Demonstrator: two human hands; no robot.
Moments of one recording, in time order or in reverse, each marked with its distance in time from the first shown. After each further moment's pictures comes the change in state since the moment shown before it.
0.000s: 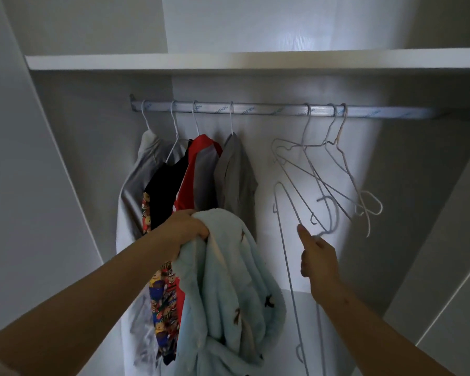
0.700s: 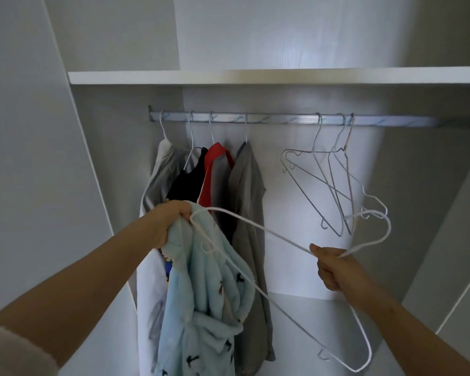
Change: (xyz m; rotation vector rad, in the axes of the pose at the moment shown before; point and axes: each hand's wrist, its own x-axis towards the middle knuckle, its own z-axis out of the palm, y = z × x) left_hand 0.016 -0.011 -0.081 -0.192 0.051 -0.209; right_hand -0.033 -0.013 -0.007 -0.159 -0.299 -0.004
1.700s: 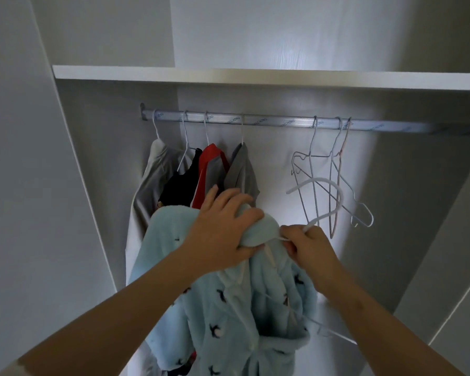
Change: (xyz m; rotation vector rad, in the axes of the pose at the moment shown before) left_hand -0.039 -0.011 0.070 1.128 0.237 1.530; right_hand -0.001 -0.053 0.051 -0.045 0.050 -0.255
